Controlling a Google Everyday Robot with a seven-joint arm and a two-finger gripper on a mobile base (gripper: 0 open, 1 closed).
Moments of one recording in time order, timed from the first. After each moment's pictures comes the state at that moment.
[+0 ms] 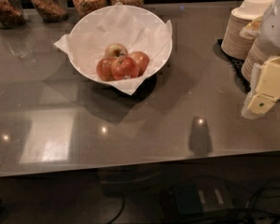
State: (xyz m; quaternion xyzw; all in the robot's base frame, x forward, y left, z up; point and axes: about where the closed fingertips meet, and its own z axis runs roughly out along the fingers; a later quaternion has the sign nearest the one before) arm 0.444 -0.209 0.981 -0.61 0.78 -0.03 0.17
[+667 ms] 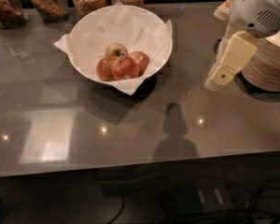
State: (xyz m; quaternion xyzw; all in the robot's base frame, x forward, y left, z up) arm 0.492 -0.159 1.002 -0.59 0.76 0.02 0.26
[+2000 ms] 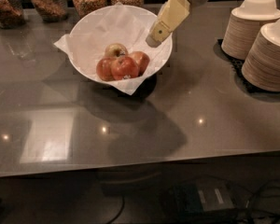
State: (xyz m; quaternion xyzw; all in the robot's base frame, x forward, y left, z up) arm 0.594 -0.065 1.017 -0.55 0.78 0.13 0.29
